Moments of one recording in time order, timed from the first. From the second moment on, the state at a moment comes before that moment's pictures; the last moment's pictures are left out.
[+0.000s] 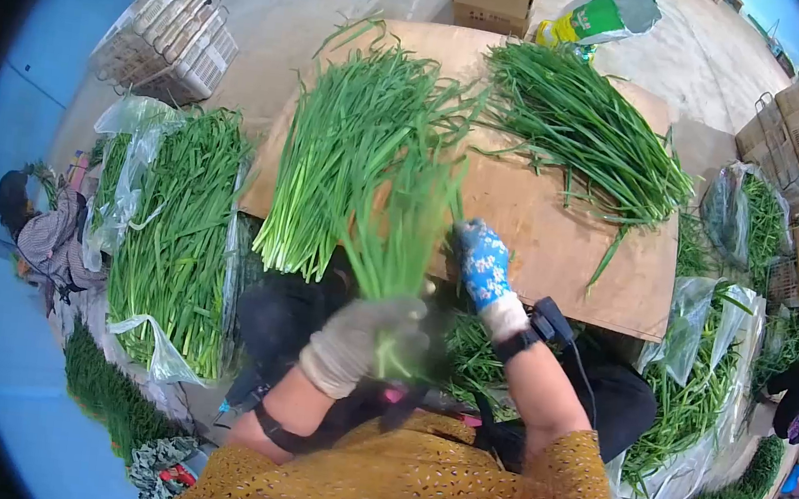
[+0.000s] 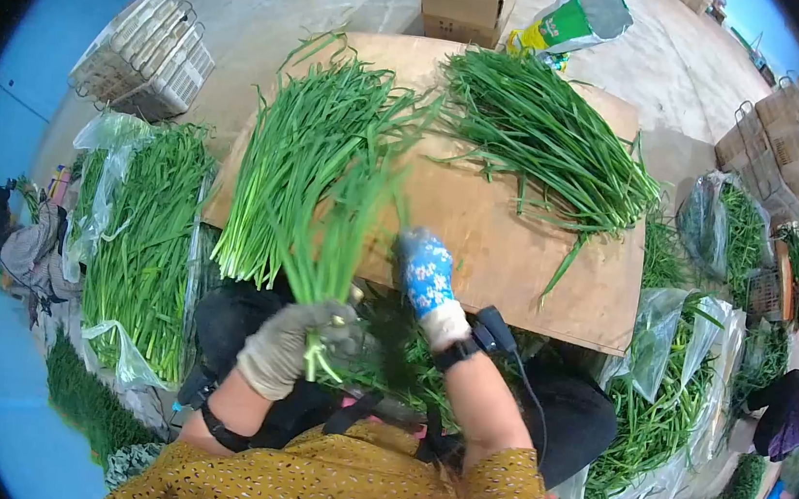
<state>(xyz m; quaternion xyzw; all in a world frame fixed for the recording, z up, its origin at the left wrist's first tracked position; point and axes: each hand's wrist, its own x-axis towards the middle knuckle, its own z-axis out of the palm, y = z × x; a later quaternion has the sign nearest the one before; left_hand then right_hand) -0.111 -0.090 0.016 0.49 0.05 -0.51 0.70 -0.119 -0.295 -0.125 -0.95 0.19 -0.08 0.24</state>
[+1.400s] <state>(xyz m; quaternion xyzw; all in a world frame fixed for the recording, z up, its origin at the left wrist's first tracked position) -0.198 -0.144 -0.154 0.46 -0.24 -0.64 0.57 -0.251 -0.246 -0.095 -0.65 0.32 0.04 0.69</state>
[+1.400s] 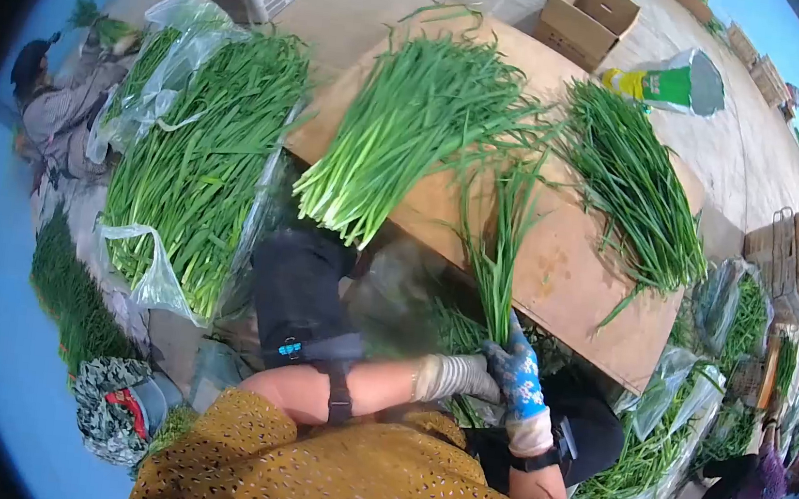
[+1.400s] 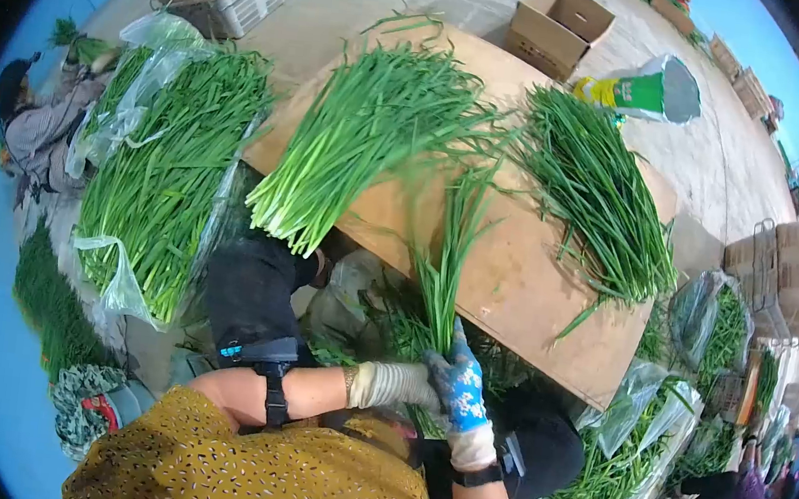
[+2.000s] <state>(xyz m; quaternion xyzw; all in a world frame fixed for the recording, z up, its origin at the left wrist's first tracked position) 0.091 -0.071 0.056 0.65 -0.34 -0.16 0.66 -0.069 -0.208 0.076 -0.65 0.26 -0.18 0.69</state>
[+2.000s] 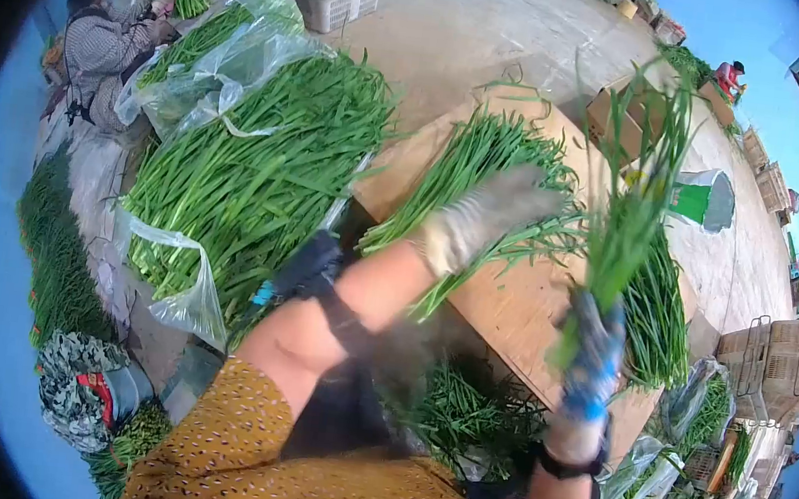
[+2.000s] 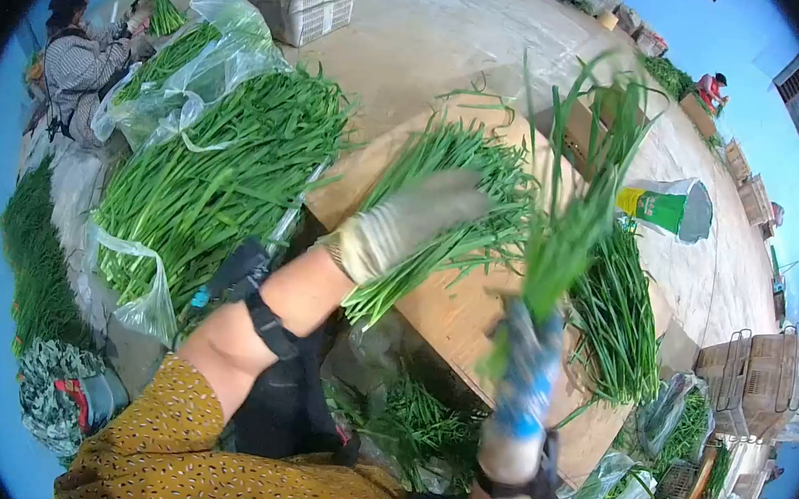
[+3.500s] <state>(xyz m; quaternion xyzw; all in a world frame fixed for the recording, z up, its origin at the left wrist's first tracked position) 0.127 -0.052 -0.025 0.95 -0.03 -0.27 0.15 0.007 -0.202 -0.134 -0.44 0.27 -0.02 0.86</state>
